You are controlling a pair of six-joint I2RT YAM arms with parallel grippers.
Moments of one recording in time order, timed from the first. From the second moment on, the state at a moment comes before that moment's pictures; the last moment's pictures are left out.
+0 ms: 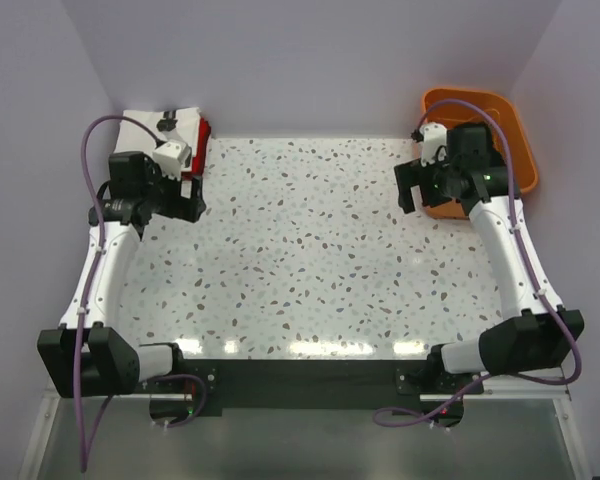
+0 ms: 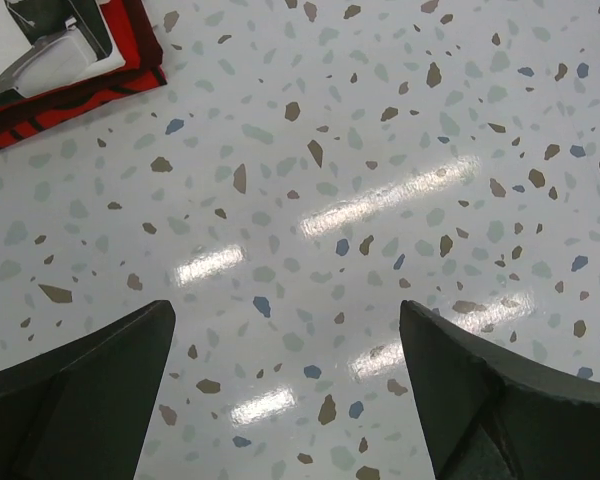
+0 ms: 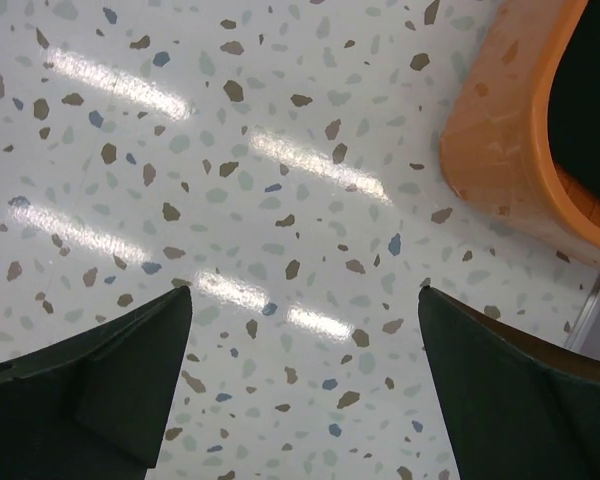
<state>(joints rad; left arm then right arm) 0.07 1.24 1.16 -0.59 0.33 0.22 0.12 1.38 1.49 -0.92 -0.12 -0.21</state>
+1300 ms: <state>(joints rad) 0.06 1.65 1.53 -0.68 0.28 0.18 -0.29 2.44 2.22 -0.68 0.24 0.03</state>
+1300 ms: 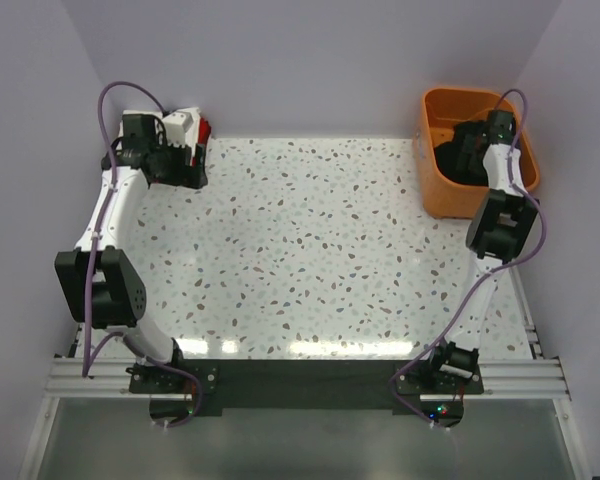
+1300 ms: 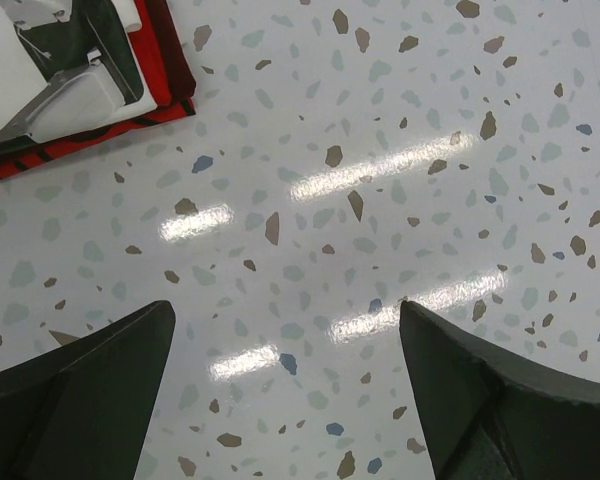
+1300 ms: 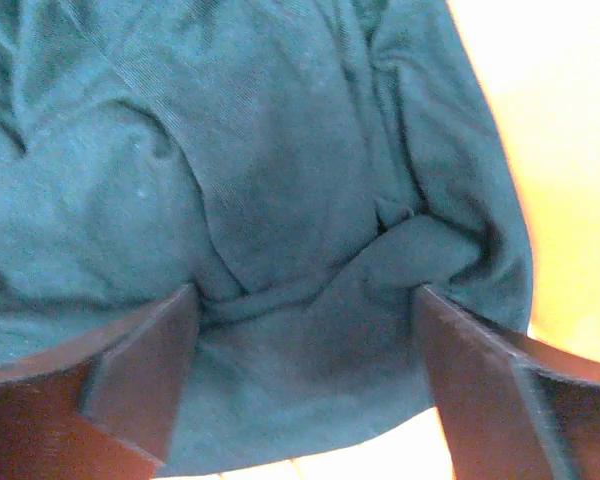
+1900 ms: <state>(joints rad) 0.06 1.68 1.57 -0.73 0.29 0.17 -0.31 2.16 1.91 -0.56 0.03 0.10</state>
